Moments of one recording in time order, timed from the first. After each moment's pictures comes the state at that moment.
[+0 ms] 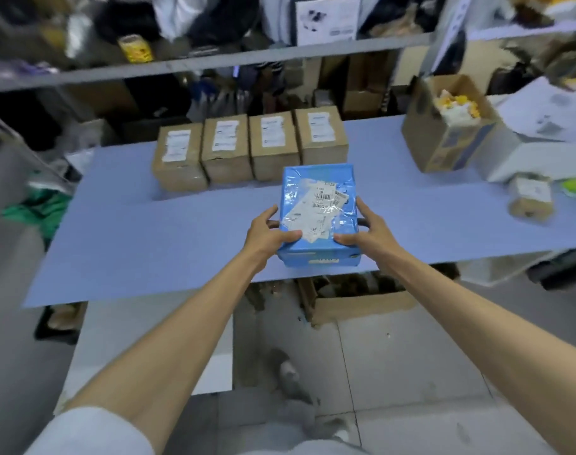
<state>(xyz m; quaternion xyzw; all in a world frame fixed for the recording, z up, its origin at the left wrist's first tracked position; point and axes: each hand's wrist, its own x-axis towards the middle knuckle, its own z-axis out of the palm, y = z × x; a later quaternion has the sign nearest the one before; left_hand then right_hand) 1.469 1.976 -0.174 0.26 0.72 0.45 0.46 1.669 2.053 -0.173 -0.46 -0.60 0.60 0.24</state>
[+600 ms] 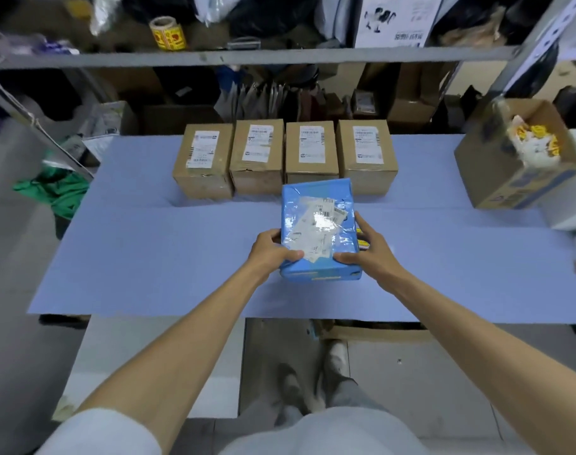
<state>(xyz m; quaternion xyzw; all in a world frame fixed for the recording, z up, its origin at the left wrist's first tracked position) 1.369 2.024 -0.215 0.22 0.73 0.43 0.48 1.562 2.122 -0.209 -0.47 -0.60 0.63 0.16</state>
